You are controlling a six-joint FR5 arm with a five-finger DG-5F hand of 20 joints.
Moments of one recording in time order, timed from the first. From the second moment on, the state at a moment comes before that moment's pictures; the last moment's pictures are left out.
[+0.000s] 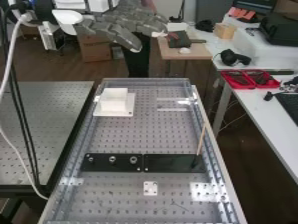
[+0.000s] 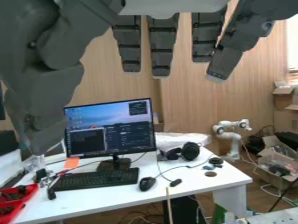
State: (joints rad) arm 1.48 -1.52 -1.78 -2.99 -1.50 -0.69
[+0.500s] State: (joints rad) arm 1.50 -1.53 -1.78 -3.02 -1.54 -0.66
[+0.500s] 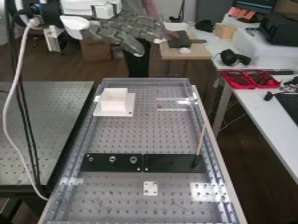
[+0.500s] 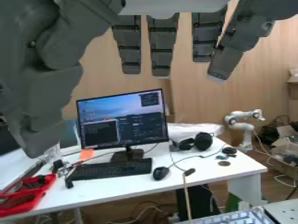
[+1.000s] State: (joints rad) arm 1.50 -1.52 -1.78 -3.01 -1.55 -0.67
